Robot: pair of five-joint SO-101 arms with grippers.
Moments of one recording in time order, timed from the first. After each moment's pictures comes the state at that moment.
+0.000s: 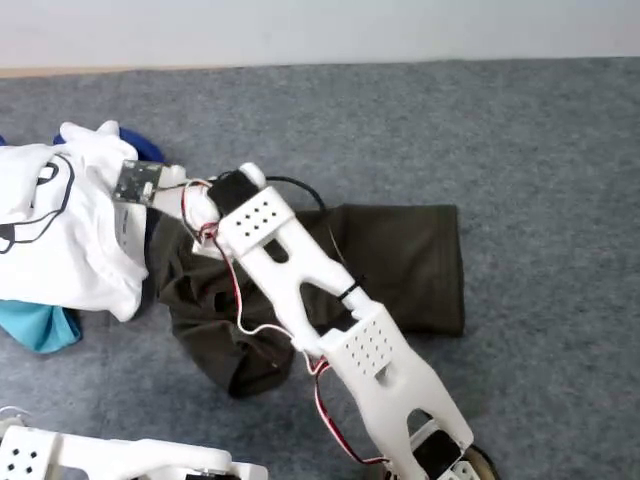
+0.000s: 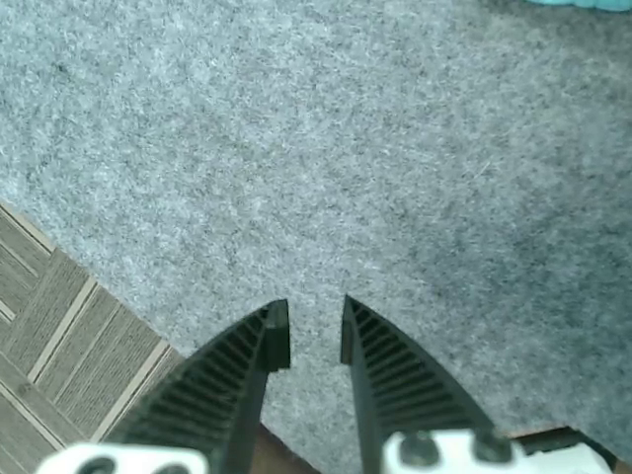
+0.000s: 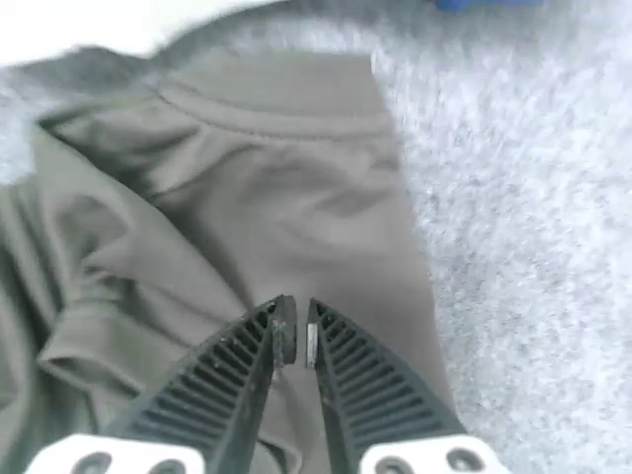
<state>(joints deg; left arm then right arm) -87.0 -58.7 60.0 81.1 -38.9 -44.7 55.4 -63.6 84.9 36.3</state>
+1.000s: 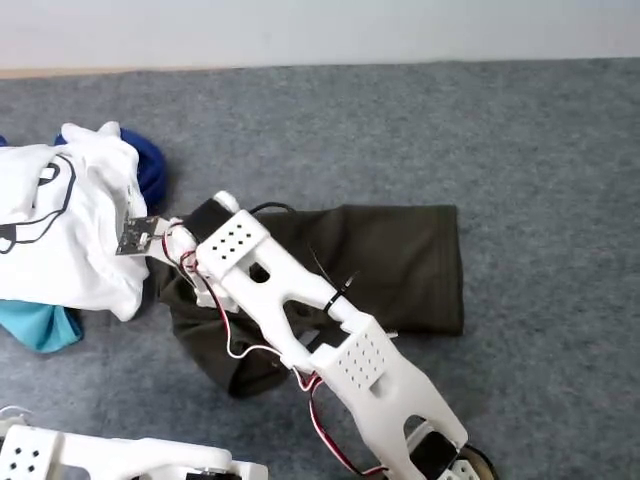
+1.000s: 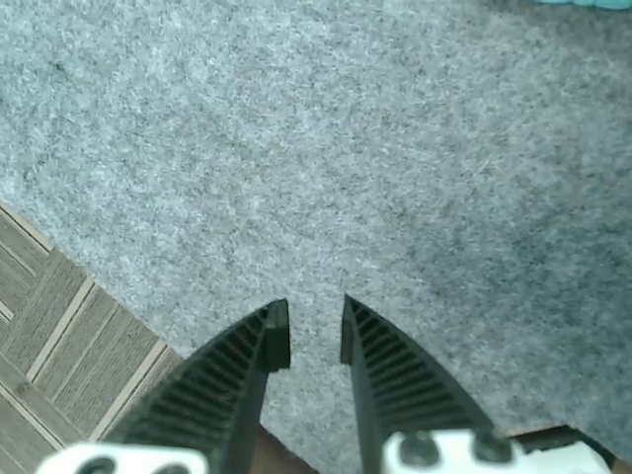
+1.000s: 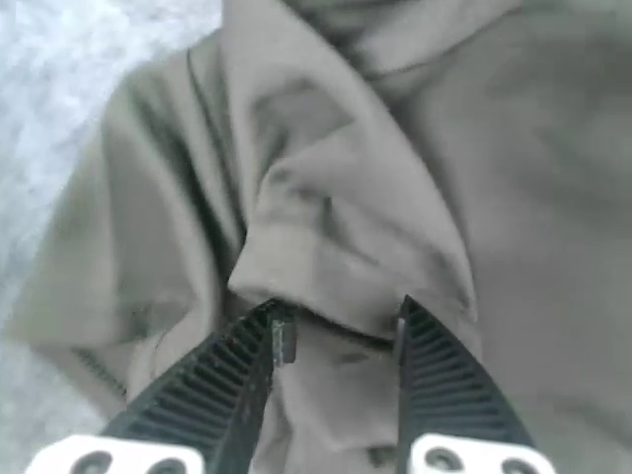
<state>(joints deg) -87.0 -58.7 61.2 81.1 -38.9 -50.5 52.8 -51.5 95.2 31.4</state>
